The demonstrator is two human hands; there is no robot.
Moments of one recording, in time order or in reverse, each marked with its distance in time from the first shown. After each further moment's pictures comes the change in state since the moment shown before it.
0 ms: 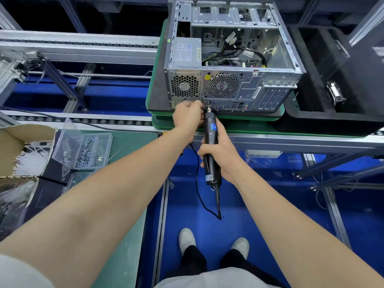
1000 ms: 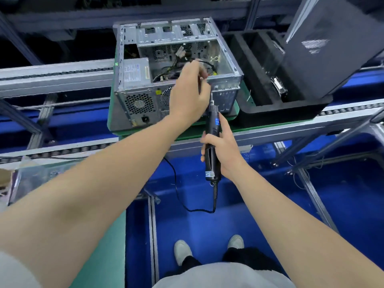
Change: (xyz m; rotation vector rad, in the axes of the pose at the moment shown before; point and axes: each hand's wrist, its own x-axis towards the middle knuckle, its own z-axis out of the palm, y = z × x) left_hand -0.024 0.063 0.094 0.535 -0.123 1.129; right_hand -0.042 -0.031 -0.077 0.208 0.231 -0.194
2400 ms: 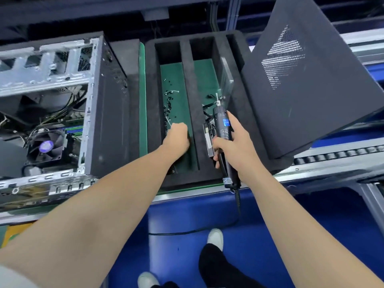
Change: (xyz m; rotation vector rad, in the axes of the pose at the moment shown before) left_hand 0.137 -0.025 0.380 0.555 -0.786 -0.506; right_hand 0.246 -0.141 -0.340 -0.374 0.101 0.082
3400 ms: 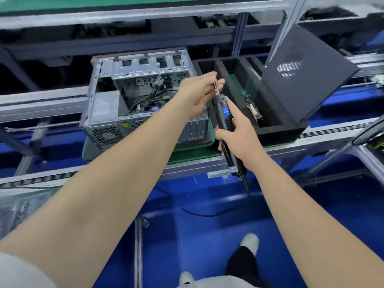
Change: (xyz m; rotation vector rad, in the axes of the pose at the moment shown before) left_hand -0.237 -0.116 -0.185 -1.794 -0.067 0.100; right_hand -0.228 -0.045 0.202 -0.186 0.047 -0.365
